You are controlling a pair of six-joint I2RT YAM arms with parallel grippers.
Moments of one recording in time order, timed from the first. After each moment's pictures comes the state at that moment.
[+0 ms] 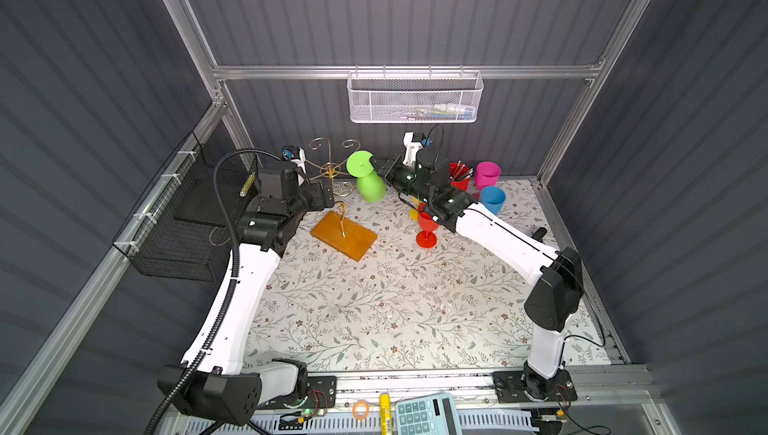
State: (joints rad) left arm -0.22 1.27 1.47 -0.64 -0.09 -0.16; right arm 0.73 1.91 1.85 0.04 -0.11 1.05
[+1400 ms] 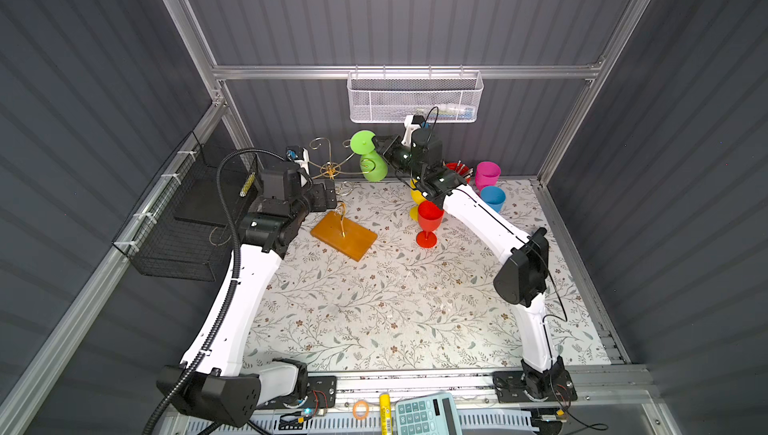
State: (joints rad) left arm -0.25 1.27 1.47 -0.64 -0.10 -0.14; right arm 0.63 2.17 2.21 -0.05 -0.10 1.02
